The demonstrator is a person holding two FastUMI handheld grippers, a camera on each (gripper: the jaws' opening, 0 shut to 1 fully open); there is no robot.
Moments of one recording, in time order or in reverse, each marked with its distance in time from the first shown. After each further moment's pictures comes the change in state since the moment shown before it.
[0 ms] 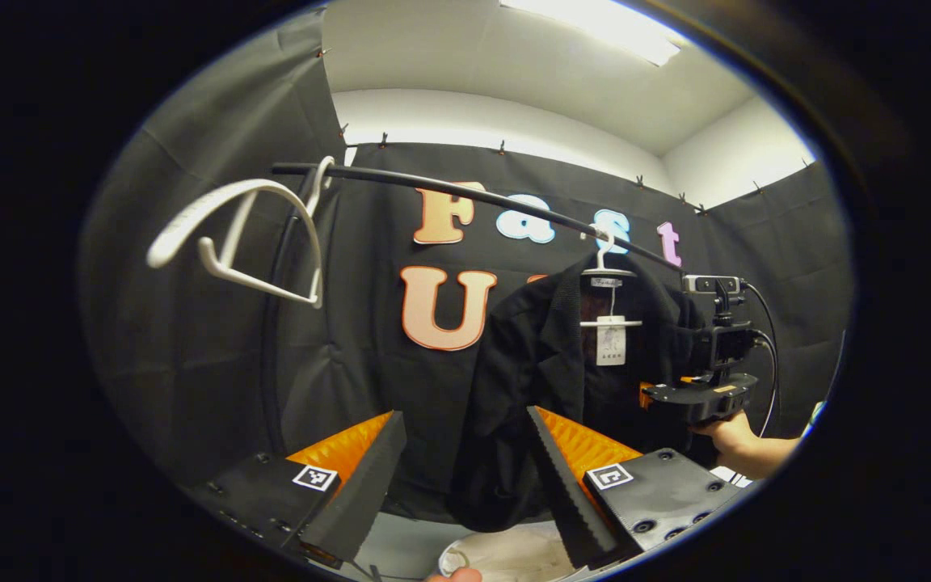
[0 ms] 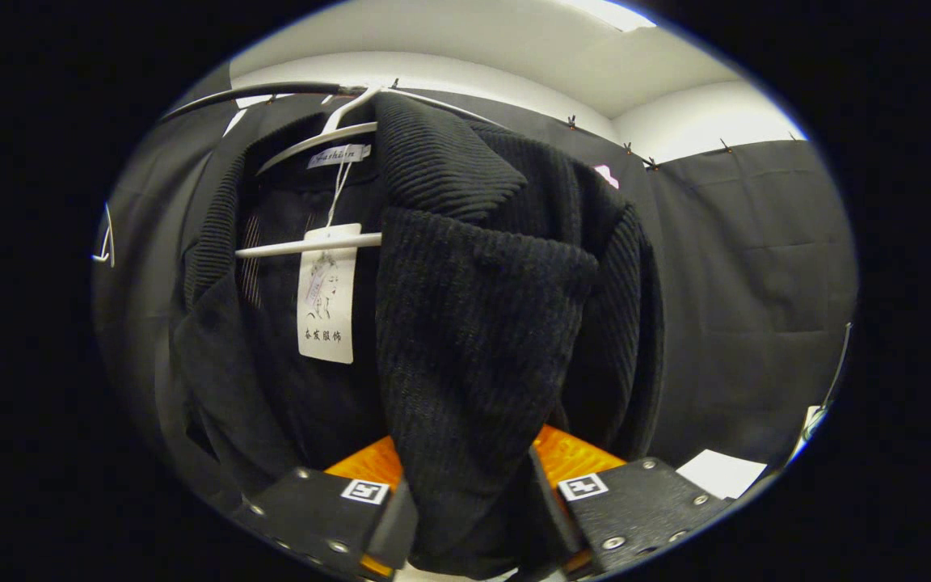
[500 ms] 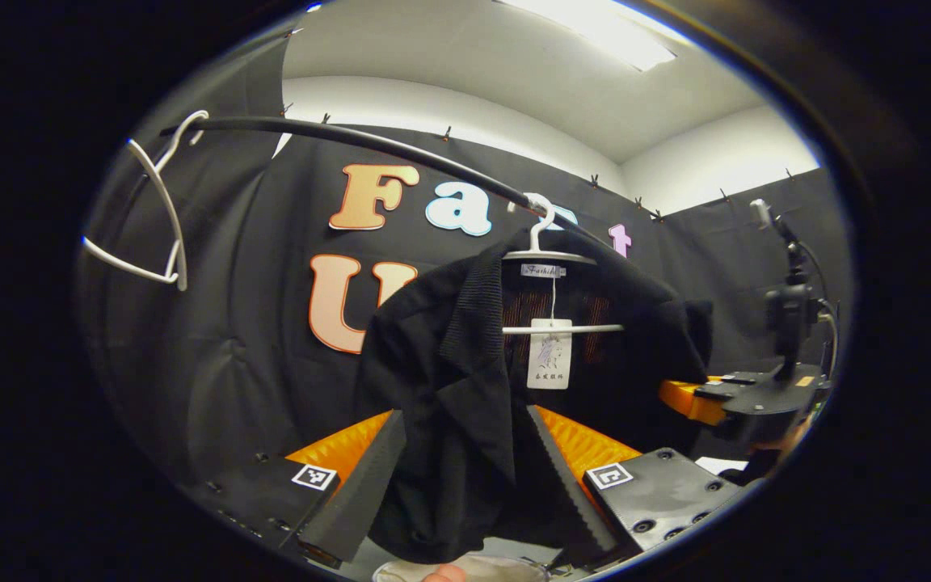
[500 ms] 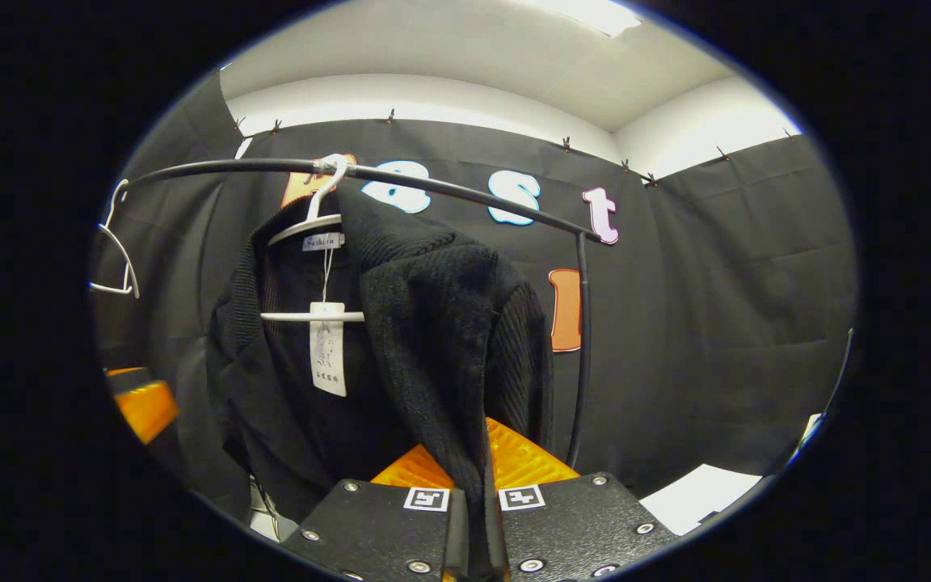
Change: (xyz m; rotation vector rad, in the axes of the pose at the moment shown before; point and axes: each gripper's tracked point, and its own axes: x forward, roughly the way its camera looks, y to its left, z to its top) left arm 0.146 -0.120 -0.025 -0.018 -0.034 -0.173; right arm -0.055 -0.040 0.058 0.013 -0.091 0.082
